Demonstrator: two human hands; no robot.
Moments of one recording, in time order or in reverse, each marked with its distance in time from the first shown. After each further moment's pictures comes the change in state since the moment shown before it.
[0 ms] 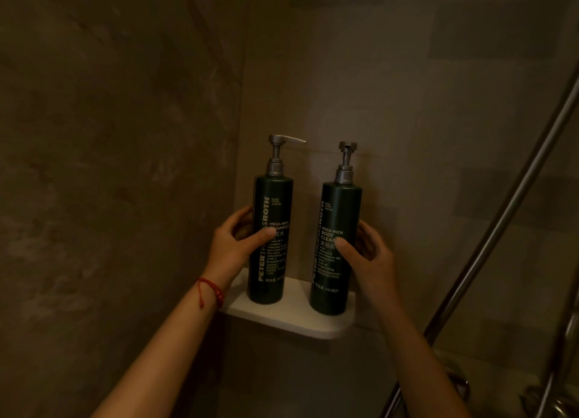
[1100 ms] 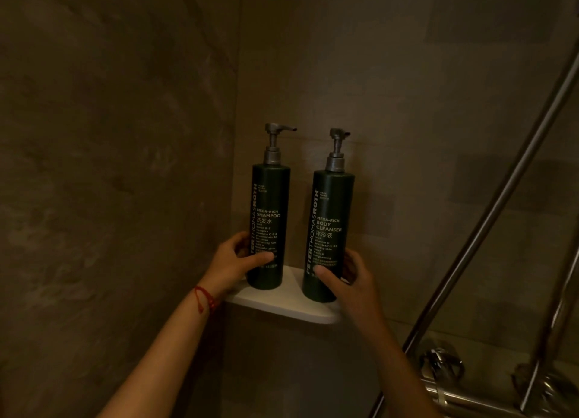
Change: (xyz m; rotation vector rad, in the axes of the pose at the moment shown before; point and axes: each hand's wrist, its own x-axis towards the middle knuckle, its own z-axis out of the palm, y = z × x) left_hand -0.008 -0.038 -0.010 0.077 -0.154 -0.225; right_hand -0.036 0.041 0.008 -0.131 -0.017 0.116
